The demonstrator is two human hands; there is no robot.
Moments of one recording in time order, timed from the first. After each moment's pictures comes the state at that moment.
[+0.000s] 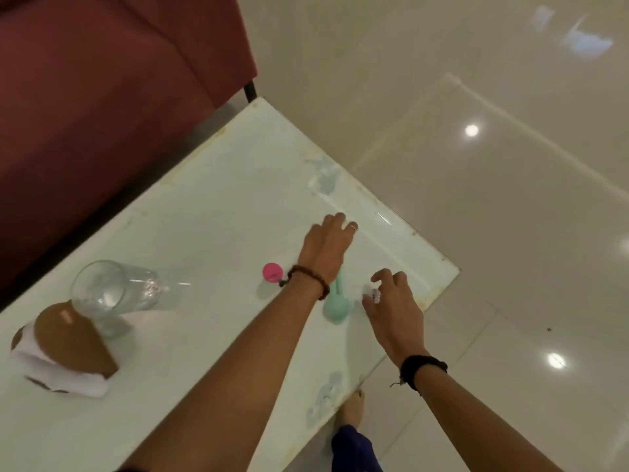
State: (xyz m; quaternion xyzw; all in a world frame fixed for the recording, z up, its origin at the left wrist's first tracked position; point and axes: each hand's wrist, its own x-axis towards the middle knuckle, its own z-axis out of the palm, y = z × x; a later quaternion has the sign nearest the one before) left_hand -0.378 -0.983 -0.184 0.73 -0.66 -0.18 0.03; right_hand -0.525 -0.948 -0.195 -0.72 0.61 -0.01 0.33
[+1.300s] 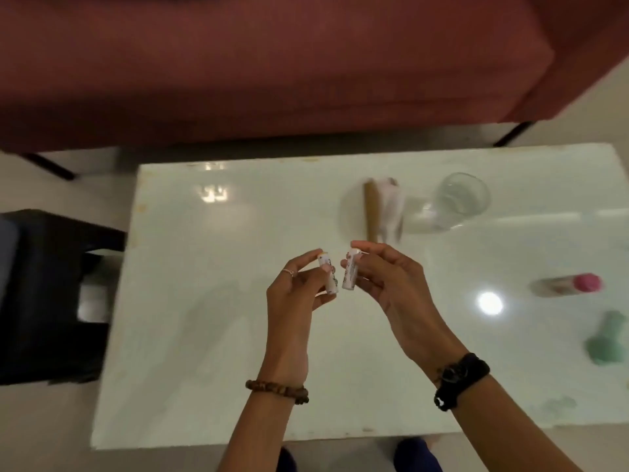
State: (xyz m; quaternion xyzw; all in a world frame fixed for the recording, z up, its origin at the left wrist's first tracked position) left_hand -0.213 -0.486 -0.069 0.62 0.19 -0.24 0.72; right_hand -0.245 -0.606 -0.070 -0.49 0.32 0.00 0.81
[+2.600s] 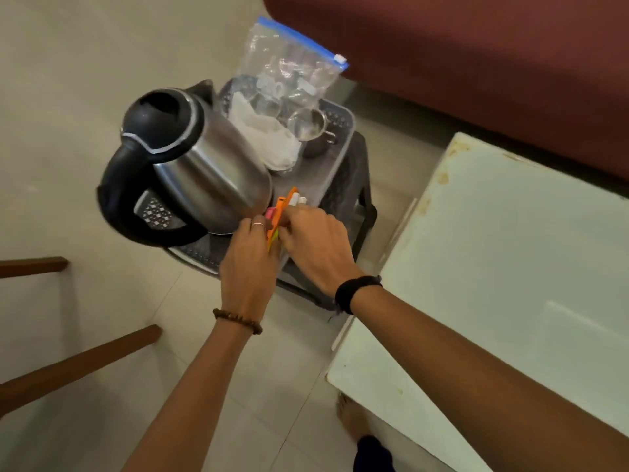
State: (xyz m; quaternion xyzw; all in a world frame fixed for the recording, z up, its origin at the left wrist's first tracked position) left_hand -0.129 -0.012 -0.114 0.95 0.22 0.00 0.22; right_hand -0.080 -0.106 -0.105 -0.92 -0.22 0.12 0.31
